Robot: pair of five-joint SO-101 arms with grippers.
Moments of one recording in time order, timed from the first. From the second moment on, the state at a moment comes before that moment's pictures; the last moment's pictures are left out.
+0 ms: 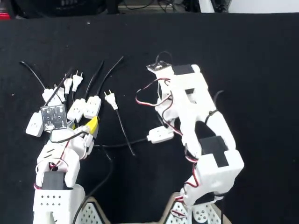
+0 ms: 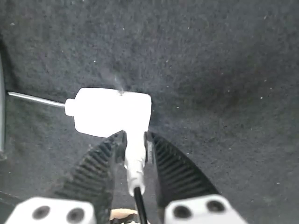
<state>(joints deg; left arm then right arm) -5.2 -94.8 90.9 43.8 6.5 -10.7 15.3 8.1 85.1 15.4</state>
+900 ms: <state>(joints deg) -5.2 -94.8 90.9 43.8 6.5 -11.3 -1.4 24.0 73.3 21.8</state>
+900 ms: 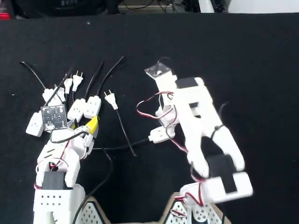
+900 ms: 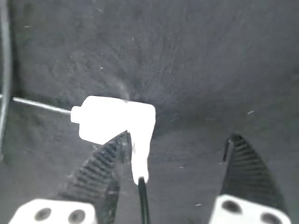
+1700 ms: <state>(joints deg) -10.5 -94.8 90.9 43.8 6.5 -21.3 -16.1 51.7 55.3 70.5</state>
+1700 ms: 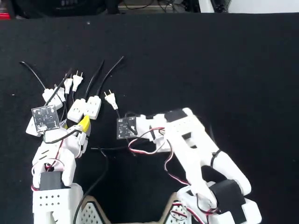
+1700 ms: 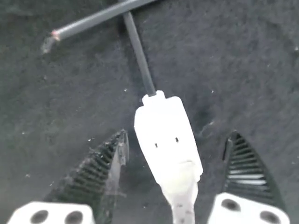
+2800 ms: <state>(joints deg) -10.5 -94.8 90.9 43.8 6.5 16.2 -5.0 8.7 81.8 32.1</state>
